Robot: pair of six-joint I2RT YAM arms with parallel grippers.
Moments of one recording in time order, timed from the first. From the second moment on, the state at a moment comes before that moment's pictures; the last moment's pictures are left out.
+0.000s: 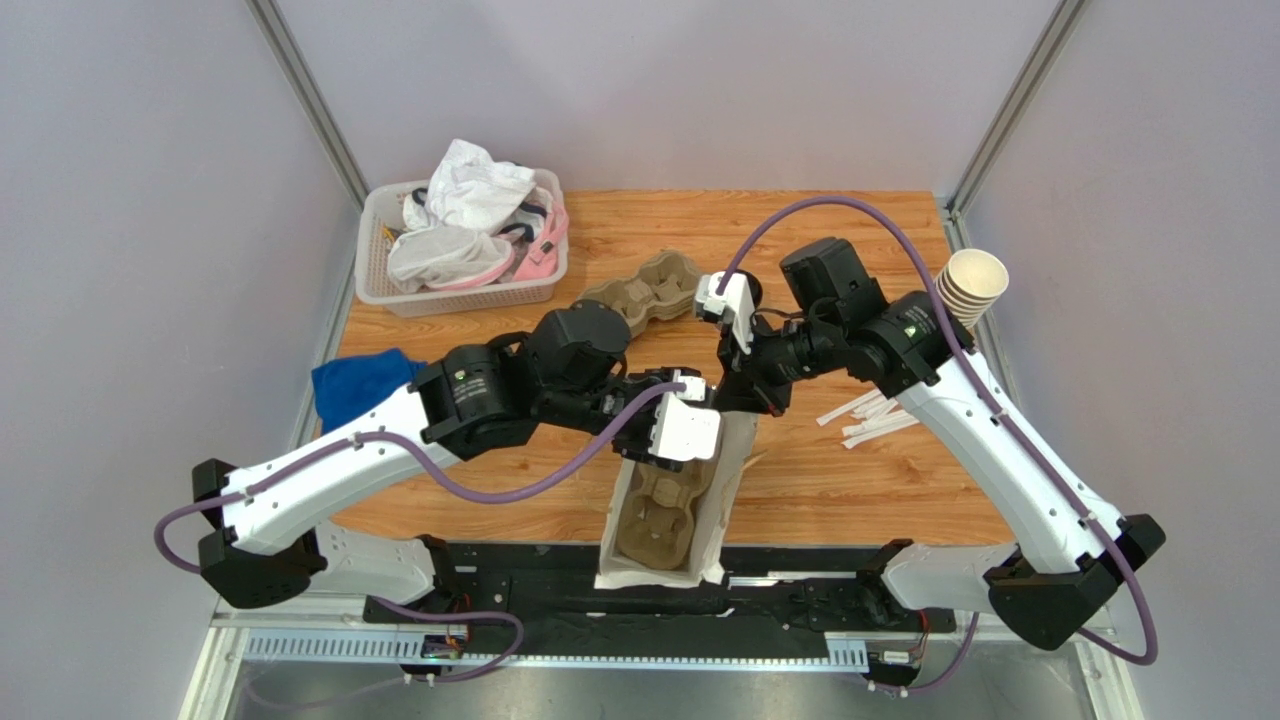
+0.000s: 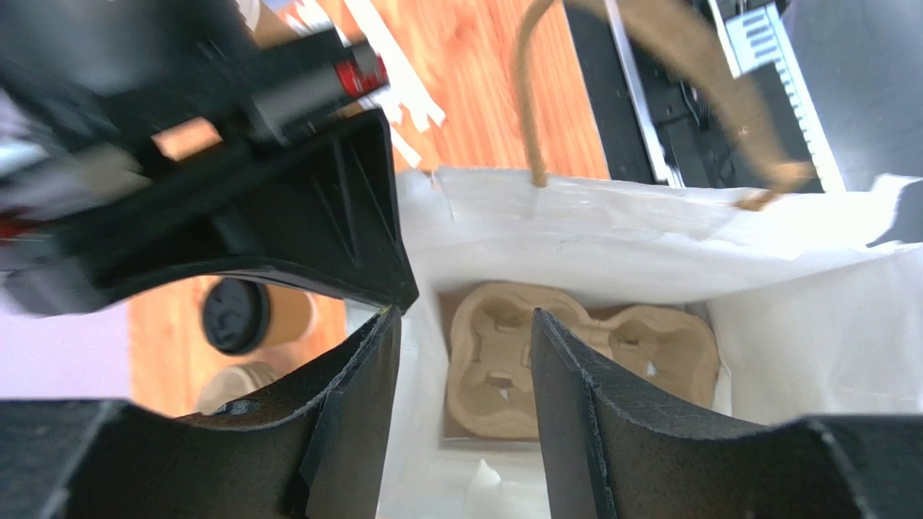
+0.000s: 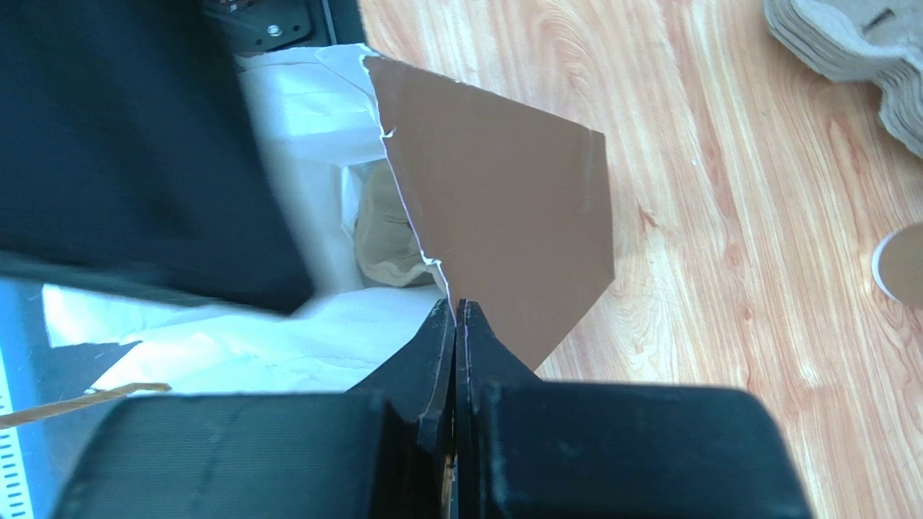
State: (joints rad) left arm -1.15 1.27 1.47 -0.74 0.35 0.67; right arm 0.65 1.25 1.51 -1.12 -0.61 -0.37
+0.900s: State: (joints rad) left arm -0.85 1.17 1.68 -0.65 0.42 0.34; right arm 0.55 1.48 1.63 -1.15 -0.55 -0.35
